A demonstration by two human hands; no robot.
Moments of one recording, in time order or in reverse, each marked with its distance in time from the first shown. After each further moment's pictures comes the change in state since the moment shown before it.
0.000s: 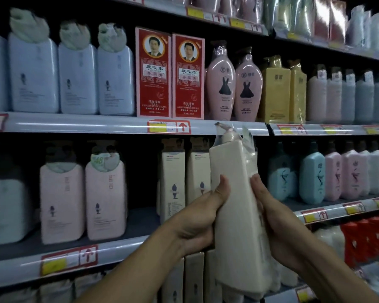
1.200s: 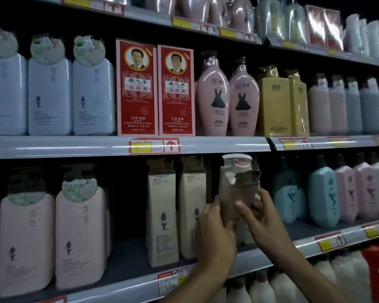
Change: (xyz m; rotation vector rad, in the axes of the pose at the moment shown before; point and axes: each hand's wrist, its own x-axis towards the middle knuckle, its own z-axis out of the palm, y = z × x) left_hand 0.105 -0.057 -0.018 1.002 0.815 0.403; right_hand 0.119 0.038 -0.080 -0.425 0.284 -0.640
